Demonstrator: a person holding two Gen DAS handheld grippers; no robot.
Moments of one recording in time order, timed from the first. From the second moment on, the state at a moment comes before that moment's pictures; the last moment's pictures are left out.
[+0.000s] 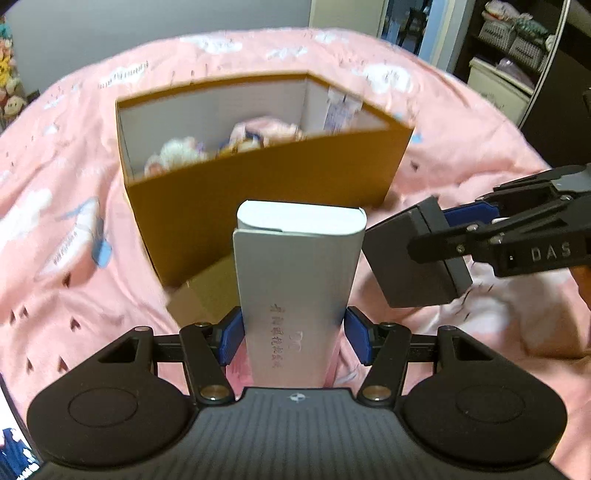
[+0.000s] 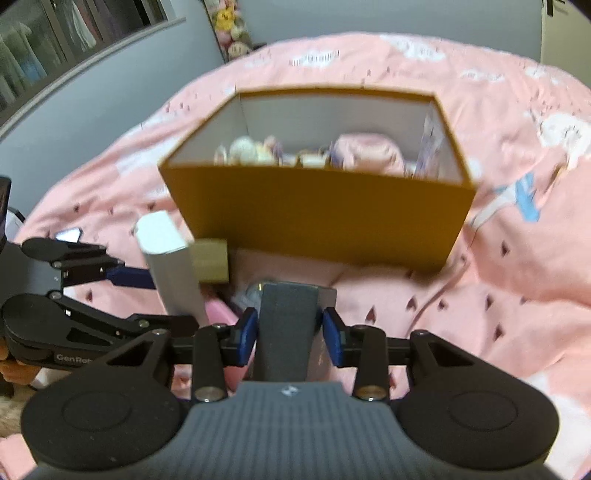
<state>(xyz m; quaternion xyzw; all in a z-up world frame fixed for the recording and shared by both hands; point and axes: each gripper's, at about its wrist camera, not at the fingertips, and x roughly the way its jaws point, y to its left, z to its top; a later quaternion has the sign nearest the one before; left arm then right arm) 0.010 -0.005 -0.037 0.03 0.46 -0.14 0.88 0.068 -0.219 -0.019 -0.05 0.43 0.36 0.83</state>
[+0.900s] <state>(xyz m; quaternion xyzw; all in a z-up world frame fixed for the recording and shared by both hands) 0.188 -0.052 0.036 0.36 0.38 -0.08 0.85 0.164 -0.185 0.074 -0.07 0.26 0.38 0.89</state>
